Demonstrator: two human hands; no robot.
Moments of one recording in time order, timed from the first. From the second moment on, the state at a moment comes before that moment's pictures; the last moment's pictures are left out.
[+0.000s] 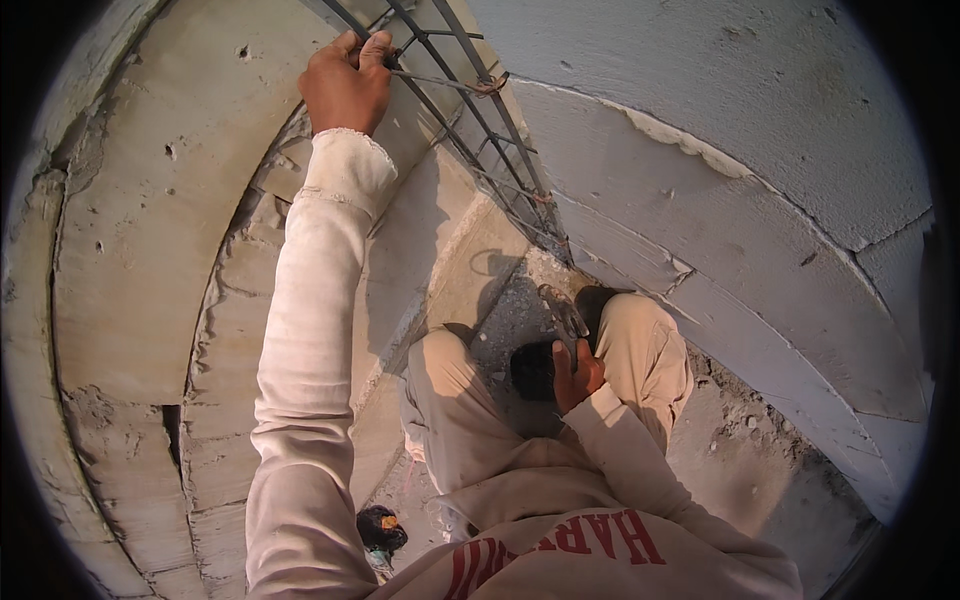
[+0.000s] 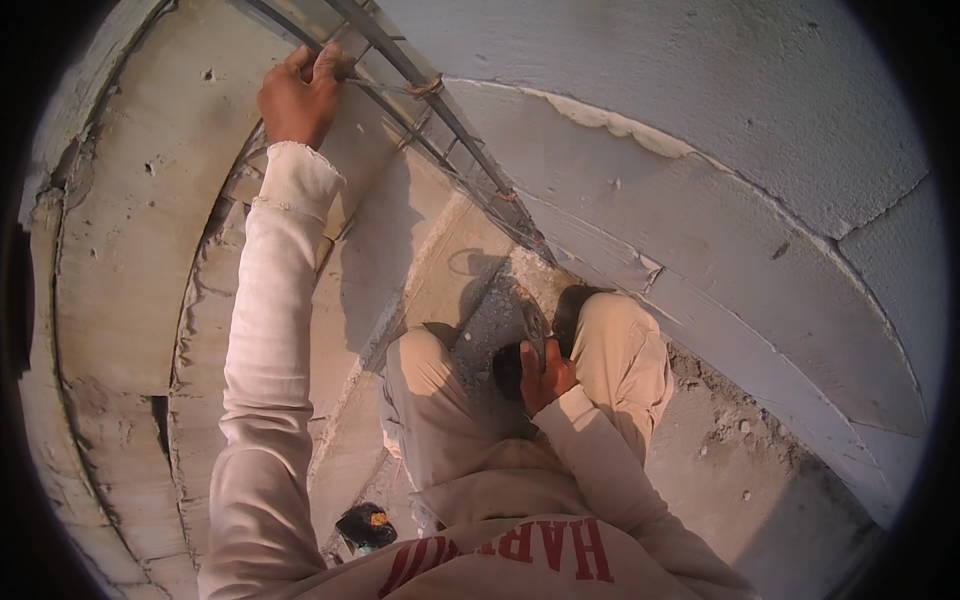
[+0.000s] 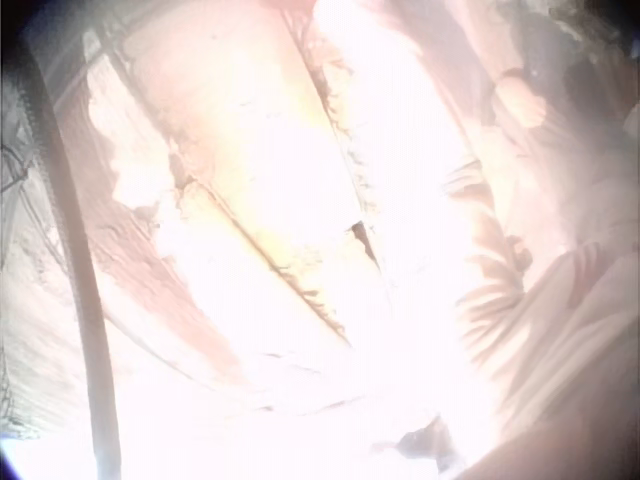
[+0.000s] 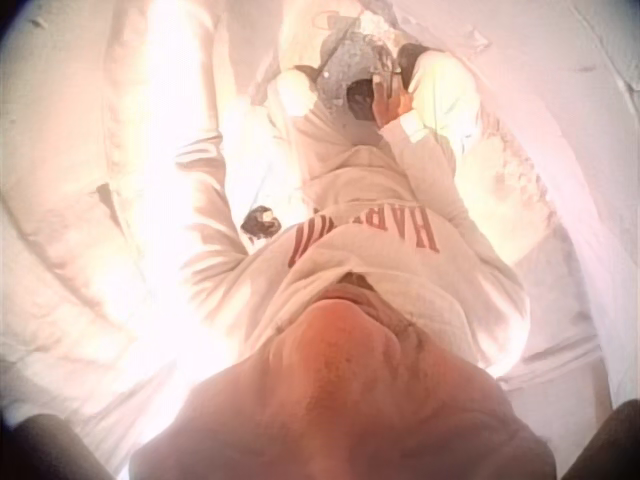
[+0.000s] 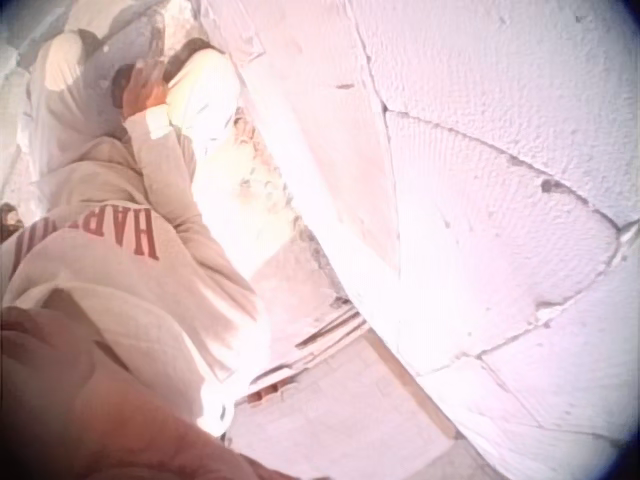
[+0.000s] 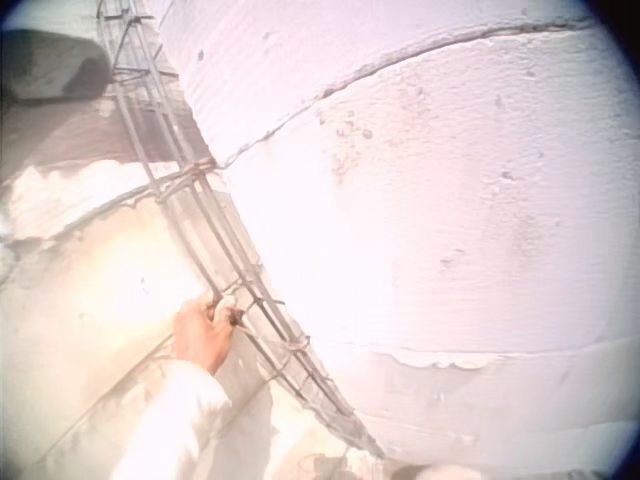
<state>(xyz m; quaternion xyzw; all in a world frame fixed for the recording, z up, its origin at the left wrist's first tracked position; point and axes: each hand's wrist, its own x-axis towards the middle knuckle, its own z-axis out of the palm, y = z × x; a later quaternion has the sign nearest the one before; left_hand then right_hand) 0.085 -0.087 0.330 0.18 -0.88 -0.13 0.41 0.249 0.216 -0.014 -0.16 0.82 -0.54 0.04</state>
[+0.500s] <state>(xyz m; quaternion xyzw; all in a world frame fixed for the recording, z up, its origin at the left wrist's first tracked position) 0.185 0.005 0.193 0.20 -0.74 -0.48 0.42 0.236 0.287 0.025 -0.08 0.71 -0.69 0.14</state>
